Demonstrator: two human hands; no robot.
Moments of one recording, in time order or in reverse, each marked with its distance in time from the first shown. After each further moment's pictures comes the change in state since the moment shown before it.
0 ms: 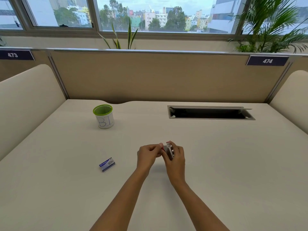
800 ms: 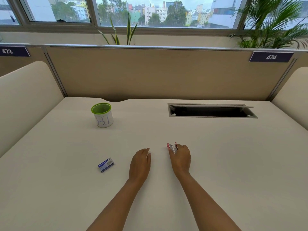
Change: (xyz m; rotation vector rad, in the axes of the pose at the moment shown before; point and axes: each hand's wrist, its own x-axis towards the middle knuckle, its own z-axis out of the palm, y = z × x) left_hand 0.015 -0.059 -0.022 0.789 0.066 0.276; right_hand 0.040 0.030 0.004 -0.404 0.029 0.195
